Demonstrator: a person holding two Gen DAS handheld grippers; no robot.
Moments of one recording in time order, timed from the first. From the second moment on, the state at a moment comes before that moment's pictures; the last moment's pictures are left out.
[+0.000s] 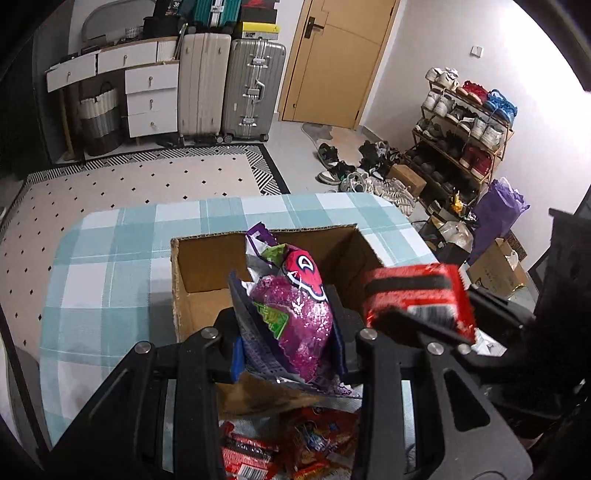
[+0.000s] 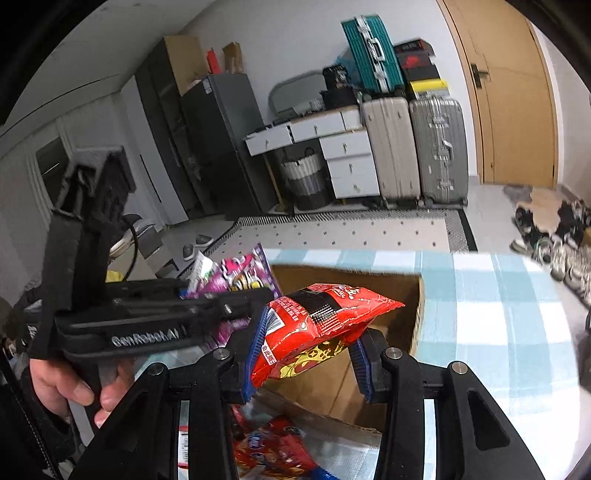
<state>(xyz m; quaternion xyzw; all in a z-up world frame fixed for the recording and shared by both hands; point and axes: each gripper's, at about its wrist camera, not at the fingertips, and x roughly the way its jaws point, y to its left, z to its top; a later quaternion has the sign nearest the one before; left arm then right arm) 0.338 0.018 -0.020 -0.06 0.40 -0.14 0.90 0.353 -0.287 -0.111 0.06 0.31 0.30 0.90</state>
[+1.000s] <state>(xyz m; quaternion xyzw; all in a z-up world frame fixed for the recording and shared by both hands) 0.261 0.032 0.008 -0.04 0.38 -0.08 0.92 0.290 -0.328 -0.075 0.06 0.24 0.27 0.93</state>
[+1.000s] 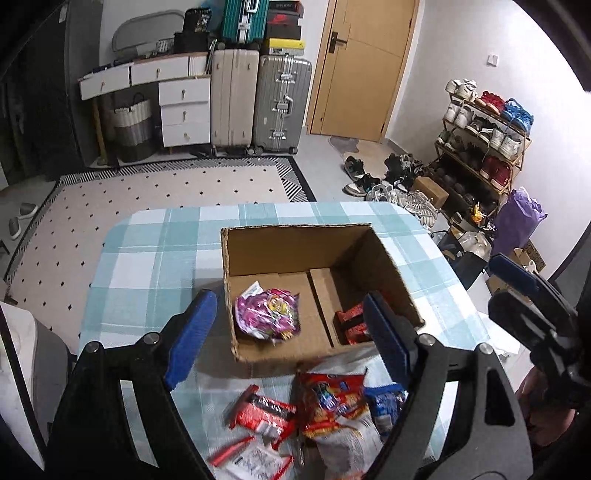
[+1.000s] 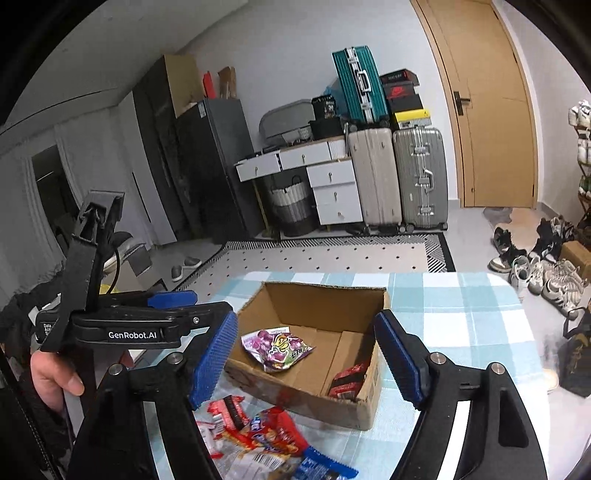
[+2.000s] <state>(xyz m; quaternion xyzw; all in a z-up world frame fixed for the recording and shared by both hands) 0.044 0.013 0.054 -0.03 0.30 -0.04 0.95 0.105 -0.332 -0.060 0.06 0.20 0.29 0.93</state>
